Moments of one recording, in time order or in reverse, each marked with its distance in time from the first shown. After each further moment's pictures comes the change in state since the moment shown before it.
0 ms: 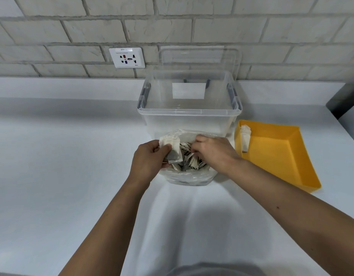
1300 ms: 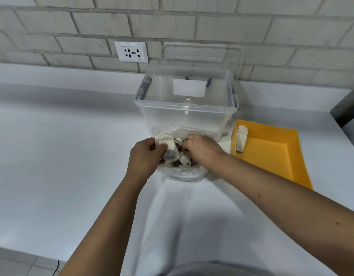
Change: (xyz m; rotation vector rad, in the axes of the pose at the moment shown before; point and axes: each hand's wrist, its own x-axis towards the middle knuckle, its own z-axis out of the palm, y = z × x) left_hand -0.013 -0.014 0.019 0.103 0.129 0.009; right_hand 0.014 0.004 0.019 0.065 -0.082 -0.083
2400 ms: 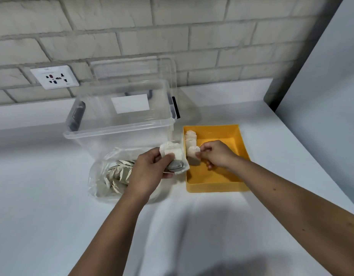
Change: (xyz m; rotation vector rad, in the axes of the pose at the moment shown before) left_hand -0.026 0.068 0.103 -0.179 -0.417 0.026; right_hand -0.101 0.135 0.009 0.997 0.144 0.790
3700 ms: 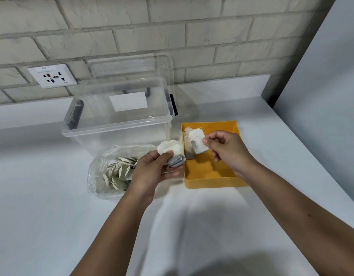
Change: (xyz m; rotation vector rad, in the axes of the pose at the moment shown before) left_hand -0.002 -0.008 0.008 -0.351 -0.065 -0.158; right_hand -0.066 -0.028 -0.015 0.344 0.218 -0.141
